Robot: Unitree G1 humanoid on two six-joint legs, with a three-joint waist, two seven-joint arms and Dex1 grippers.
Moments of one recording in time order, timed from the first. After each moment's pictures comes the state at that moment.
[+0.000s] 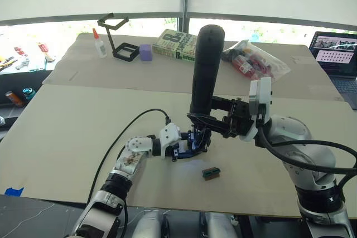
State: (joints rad) left arm -0.46 0.23 -0.25 0.41 -0.15 -0.13 -1.10; right arm -0.38 -0.54 0.03 -0.49 0.71 0.51 0.77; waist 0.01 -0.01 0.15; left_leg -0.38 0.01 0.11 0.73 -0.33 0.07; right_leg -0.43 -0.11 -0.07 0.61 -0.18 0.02
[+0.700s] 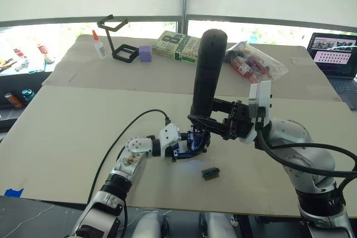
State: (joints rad) left arm -0.46 0.23 -0.25 0.41 -0.14 -0.13 -1.09; right arm -0.37 -0.55 0.03 -0.49 0.70 0.49 0.78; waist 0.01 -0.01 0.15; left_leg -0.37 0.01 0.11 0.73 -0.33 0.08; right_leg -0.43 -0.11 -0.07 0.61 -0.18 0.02
